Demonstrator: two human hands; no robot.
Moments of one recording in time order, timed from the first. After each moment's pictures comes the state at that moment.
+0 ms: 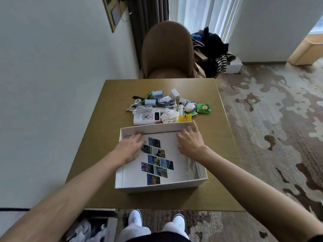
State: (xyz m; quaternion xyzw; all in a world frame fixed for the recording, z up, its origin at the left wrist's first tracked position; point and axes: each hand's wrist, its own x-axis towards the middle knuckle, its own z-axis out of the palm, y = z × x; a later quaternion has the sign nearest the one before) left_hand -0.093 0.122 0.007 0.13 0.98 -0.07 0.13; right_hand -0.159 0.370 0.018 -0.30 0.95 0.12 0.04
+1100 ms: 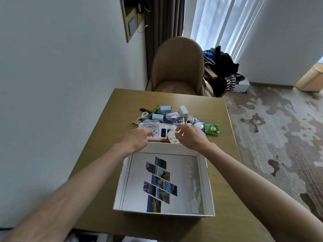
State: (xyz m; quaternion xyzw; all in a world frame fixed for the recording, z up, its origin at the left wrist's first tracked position) left_hand -0.177 0.107 0.050 0.00 0.98 0.20 0.07; right_hand -0.248 0.330 0.060 -0.24 0.94 -0.21 0.11
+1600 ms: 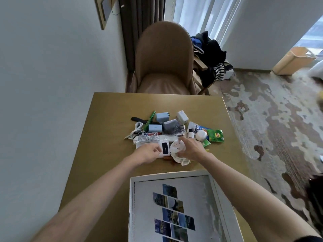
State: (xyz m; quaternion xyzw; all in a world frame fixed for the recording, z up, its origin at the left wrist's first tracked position) left_hand -0.281 0.080 -0.019 0.01 0.90 0.34 0.28; right_hand -0.333 0.291 -0.026 -0.14 0.96 -0.10 0.23
